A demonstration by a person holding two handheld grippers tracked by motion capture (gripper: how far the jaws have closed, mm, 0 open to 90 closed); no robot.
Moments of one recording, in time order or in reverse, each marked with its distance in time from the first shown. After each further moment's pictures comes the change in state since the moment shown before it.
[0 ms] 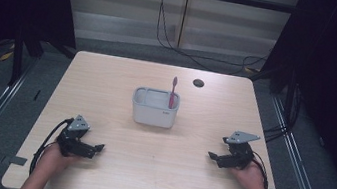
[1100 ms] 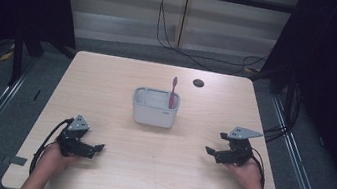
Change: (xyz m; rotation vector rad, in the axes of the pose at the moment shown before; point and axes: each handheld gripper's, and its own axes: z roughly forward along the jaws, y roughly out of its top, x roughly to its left) left arm 0.000 0.000 0.000 0.000 -0.001 0.000; right arm 0.003 0.016 -0.005 -0.089 0.033 0.057
